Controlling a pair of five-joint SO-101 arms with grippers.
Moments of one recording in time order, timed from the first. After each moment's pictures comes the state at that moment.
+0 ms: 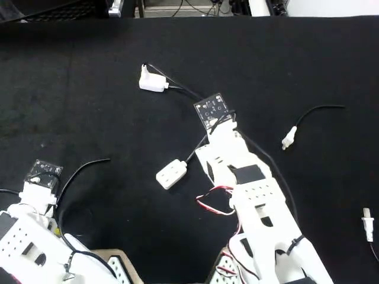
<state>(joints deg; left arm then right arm) -61.6 -60.8 74.6 70.3 -72.8 -14.0 -40.2 68.1 30.5 11.9</state>
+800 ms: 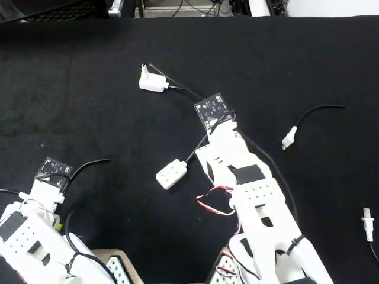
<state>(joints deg) -57.0 -60.8 80.7 58.4 -73.3 -14.0 -40.2 68.2 30.5 11.9</state>
